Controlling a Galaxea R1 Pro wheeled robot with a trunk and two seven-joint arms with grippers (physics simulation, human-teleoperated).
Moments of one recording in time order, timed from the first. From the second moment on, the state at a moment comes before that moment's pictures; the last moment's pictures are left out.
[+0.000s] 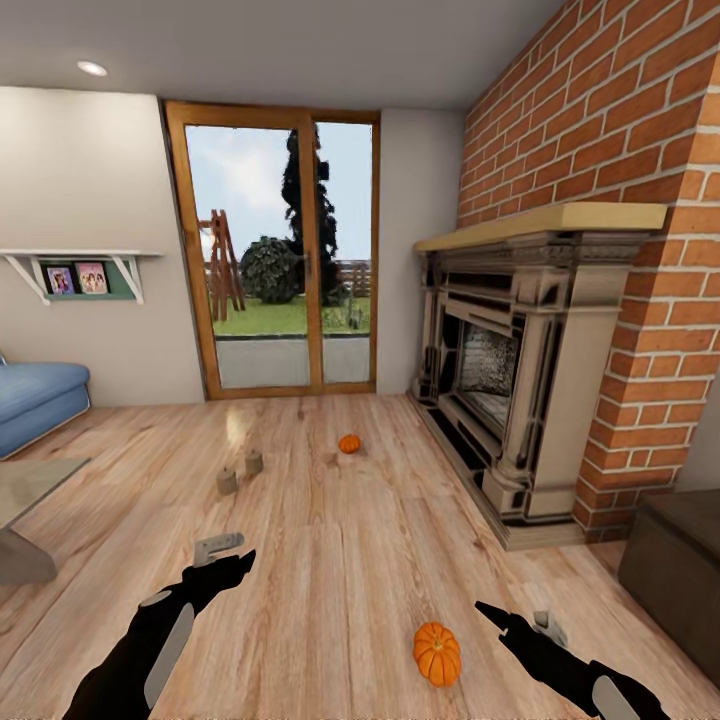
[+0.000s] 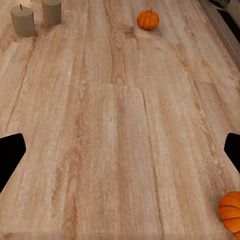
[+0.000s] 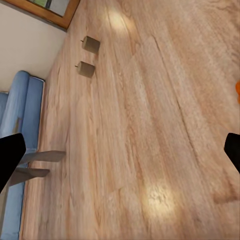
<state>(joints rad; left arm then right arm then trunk) -0.38 0.06 0.06 -0.93 0.23 0.30 -0.06 -0.41 -0.20 -0.17 -0.42 -0.62 0.41 0.70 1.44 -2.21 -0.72</state>
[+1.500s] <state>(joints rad) -0.38 0.06 0.06 -0.93 0.23 0.30 -0.06 -0.41 -0.28 -0.29 -0.30 -0.62 0.43 0.87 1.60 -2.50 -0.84</state>
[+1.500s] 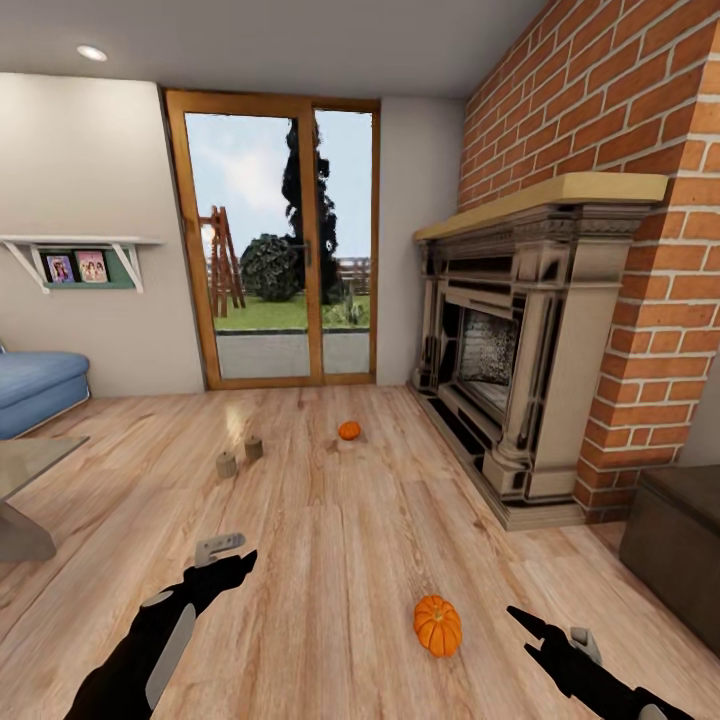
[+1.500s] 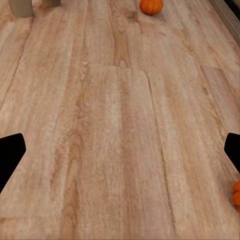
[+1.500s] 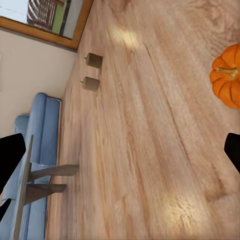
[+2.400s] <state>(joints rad) -0.38 0.03 0.06 -0.96 0.22 0.27 -0.04 -0.41 -0.28 -0.29 -0.30 -0.62 0.43 0.86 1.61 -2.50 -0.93</state>
